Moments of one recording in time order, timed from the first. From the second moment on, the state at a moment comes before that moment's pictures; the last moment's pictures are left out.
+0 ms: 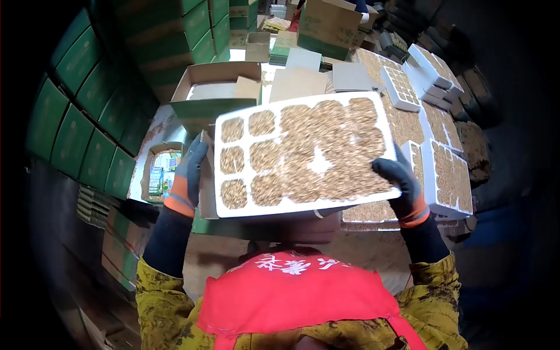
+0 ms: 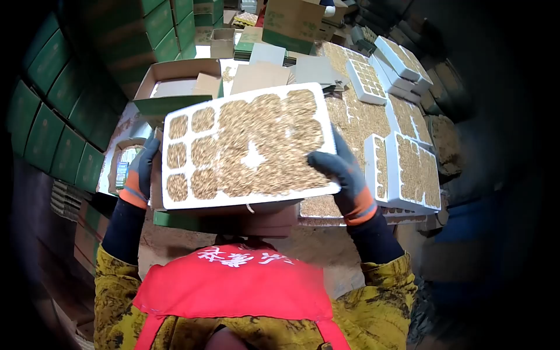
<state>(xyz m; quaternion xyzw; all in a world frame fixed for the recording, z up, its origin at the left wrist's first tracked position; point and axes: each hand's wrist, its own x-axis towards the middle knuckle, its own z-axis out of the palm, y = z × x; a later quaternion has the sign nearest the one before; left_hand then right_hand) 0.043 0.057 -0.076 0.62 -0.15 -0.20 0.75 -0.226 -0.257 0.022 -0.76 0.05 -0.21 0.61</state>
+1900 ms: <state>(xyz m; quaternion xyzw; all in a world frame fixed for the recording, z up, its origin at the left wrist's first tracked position) 0.220 0.283 -0.305 0.96 -0.12 -0.19 0.16 -0.155 -0.358 -0.079 -0.72 0.29 -0.42 0.46</state>
